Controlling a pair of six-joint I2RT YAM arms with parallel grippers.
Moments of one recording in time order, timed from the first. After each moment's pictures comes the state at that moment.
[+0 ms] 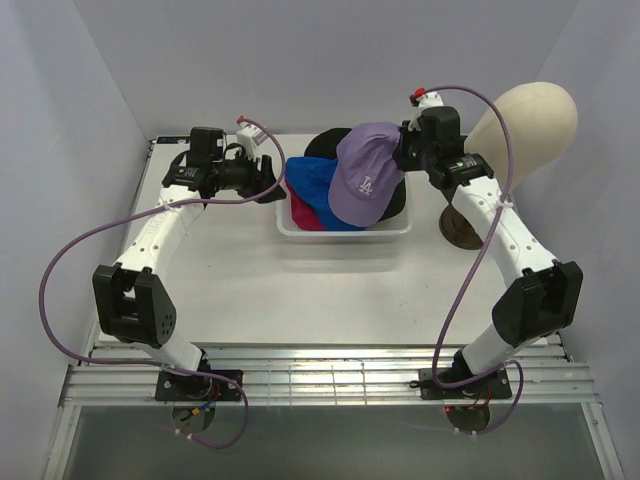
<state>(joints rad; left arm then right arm) -0.20 1.58 1.45 -0.54 0.70 0.07 0.35 1.58 1.53 -0.42 0.01 0.19</state>
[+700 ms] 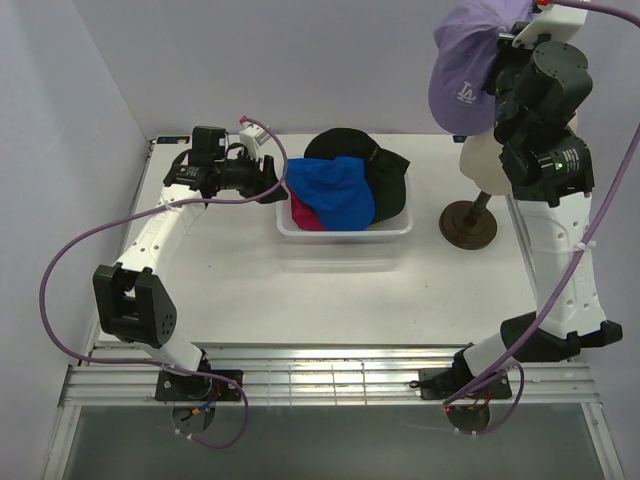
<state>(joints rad) -0.21 1.58 1.47 -0.56 0.70 0.07 0.35 1.50 2.21 -0.55 0.50 -0.05</state>
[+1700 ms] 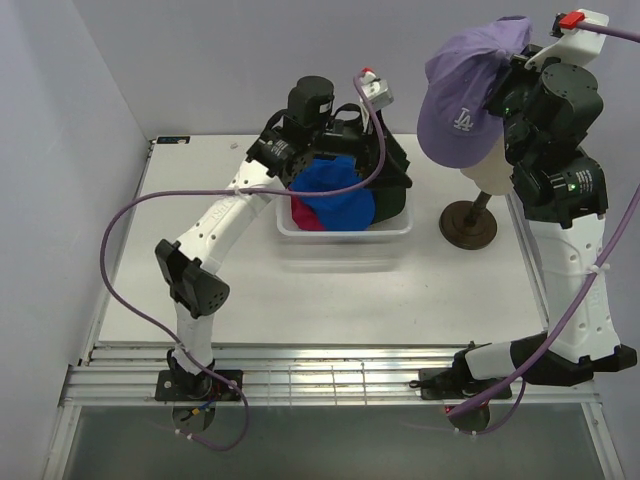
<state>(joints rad) -0.70 1.94 2.23 -0.47 0.92 -0.10 0.33 1.36 2.06 -0.61 0.47 0.15</state>
